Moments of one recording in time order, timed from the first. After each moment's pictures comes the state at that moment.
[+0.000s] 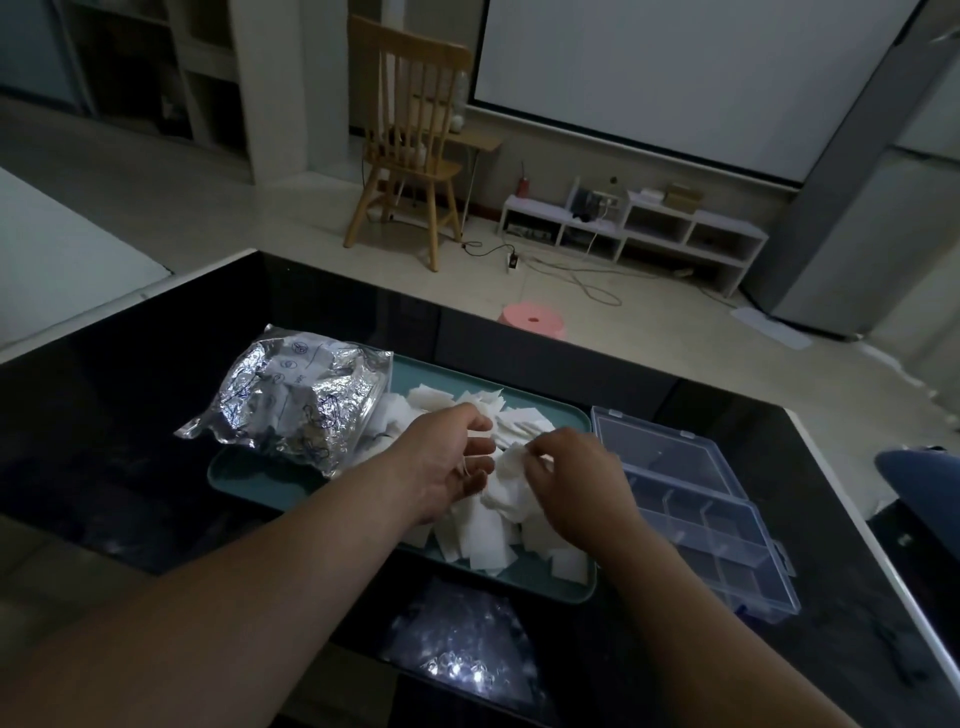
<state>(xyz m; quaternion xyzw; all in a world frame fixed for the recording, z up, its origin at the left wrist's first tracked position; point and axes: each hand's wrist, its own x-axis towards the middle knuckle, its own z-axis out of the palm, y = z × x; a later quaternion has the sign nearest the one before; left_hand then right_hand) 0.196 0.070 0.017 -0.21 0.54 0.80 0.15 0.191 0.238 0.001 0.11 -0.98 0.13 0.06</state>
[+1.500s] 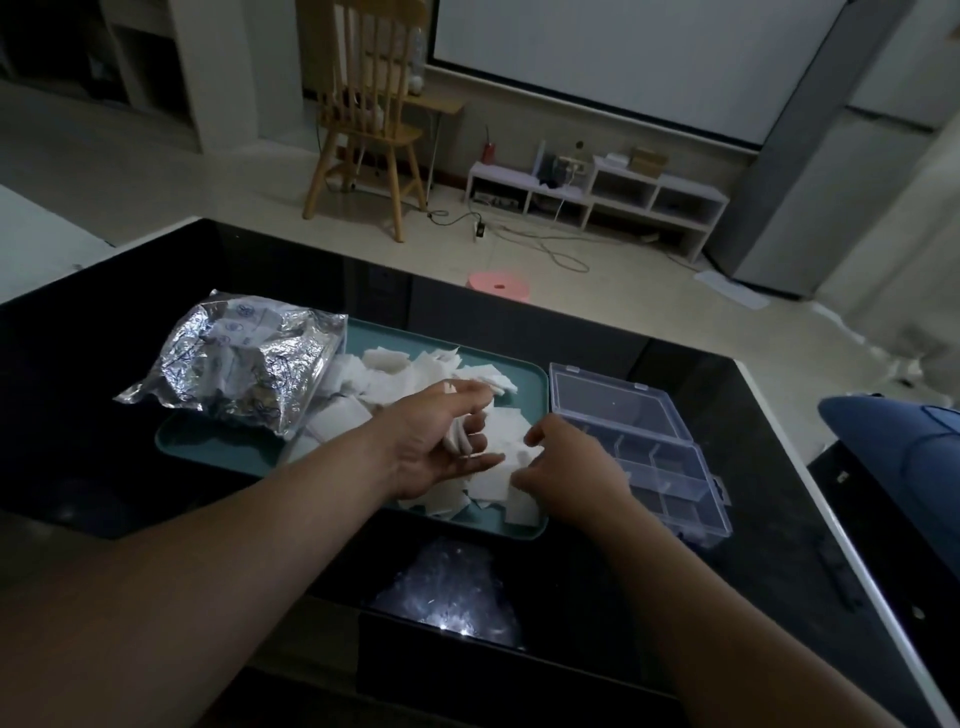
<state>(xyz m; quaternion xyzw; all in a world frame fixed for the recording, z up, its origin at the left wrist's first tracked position) 0.215 0.097 0.009 -0.10 0.51 0.83 0.23 0.224 0.273 0.002 -0.02 -0.98 0.18 -0.07</state>
